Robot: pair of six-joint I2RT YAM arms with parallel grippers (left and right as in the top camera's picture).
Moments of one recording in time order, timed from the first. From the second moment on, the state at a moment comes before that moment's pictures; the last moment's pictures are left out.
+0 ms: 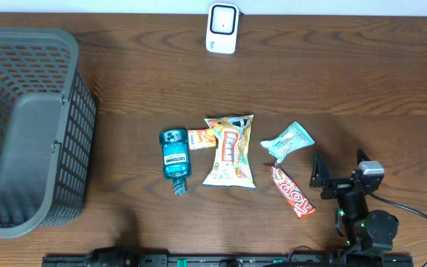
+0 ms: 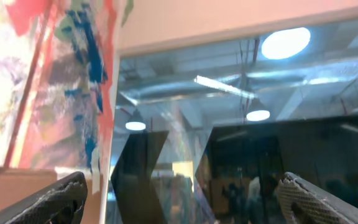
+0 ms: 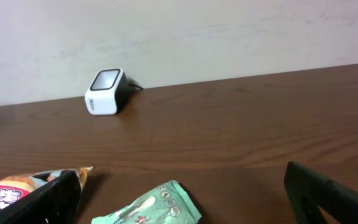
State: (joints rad) left arm 0.11 0.00 1.08 -0.27 -0.04 0.06; right arm -0.09 0.01 0.01 -0.05 -0.21 0.15
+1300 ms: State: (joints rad) left arm 0.12 0.00 0.72 -0.13 -0.04 -0.16; right arm -0.09 0.01 0.01 -0.05 -0.22 0.24
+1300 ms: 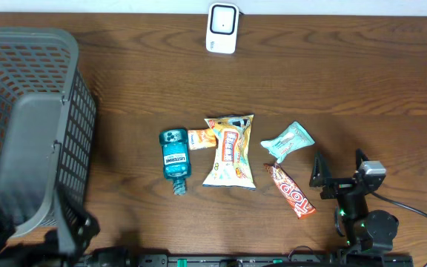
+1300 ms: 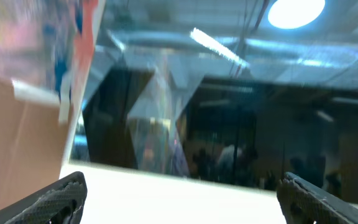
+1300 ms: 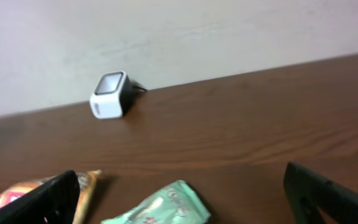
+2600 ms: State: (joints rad) left arm 0.12 0.01 0.35 -0.17 0.10 -0.20; right arm -0.09 0.01 0.01 -0.04 -0.52 0.67
